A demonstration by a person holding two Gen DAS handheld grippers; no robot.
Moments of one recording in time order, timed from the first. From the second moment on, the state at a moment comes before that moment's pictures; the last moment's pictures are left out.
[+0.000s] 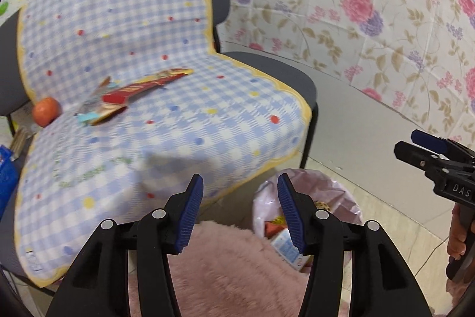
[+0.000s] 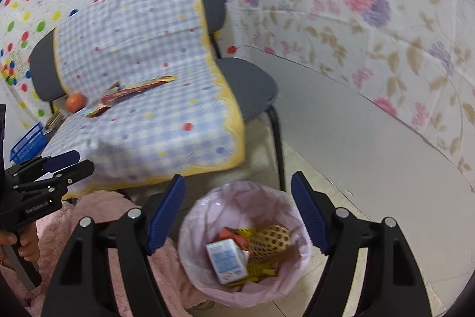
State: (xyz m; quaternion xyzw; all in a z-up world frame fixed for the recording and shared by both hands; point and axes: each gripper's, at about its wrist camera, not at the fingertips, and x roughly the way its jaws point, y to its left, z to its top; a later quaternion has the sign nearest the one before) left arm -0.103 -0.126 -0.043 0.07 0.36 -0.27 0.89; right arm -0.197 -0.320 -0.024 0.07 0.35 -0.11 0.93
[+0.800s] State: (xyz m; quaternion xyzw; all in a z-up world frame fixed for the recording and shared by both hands) left arm -0.076 0.051 -0.005 0.03 0.34 -0.03 0.94; right arm -0.046 -0.172 -0.003 0.01 0.37 0.07 0.93
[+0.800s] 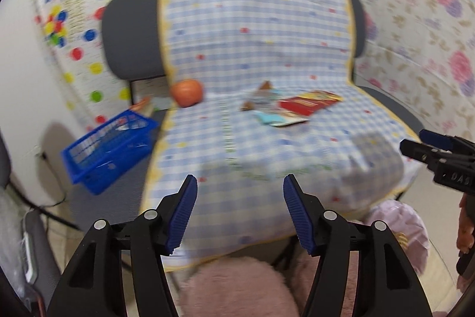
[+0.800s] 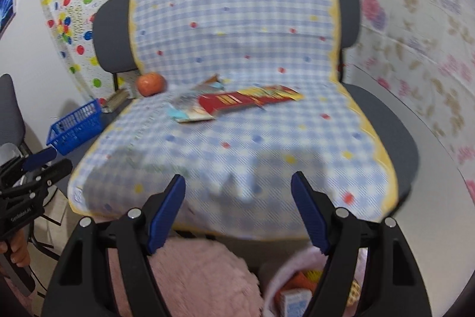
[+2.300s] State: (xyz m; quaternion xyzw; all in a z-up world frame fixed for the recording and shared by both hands) left arm -0.026 0.113 0.005 0.02 0.35 0.08 0.93; right arm 0.064 -0.158 -0.022 0.06 0.40 0.09 0.91
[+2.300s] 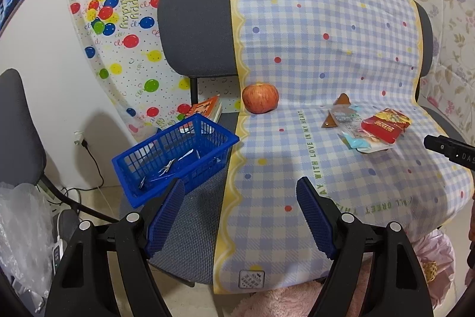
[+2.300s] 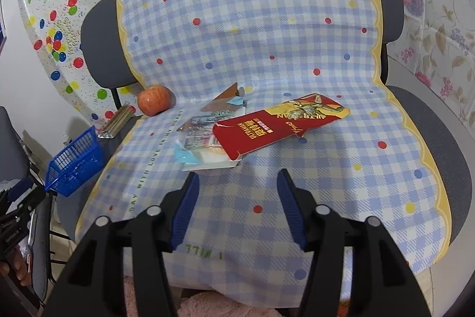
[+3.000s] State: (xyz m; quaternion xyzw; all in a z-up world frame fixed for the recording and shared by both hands) left arm 0.031 0.090 -0.028 0.02 0.38 0.03 0.93; right arm 0.113 -0.206 -0.049 0.21 0.44 0.08 0.87
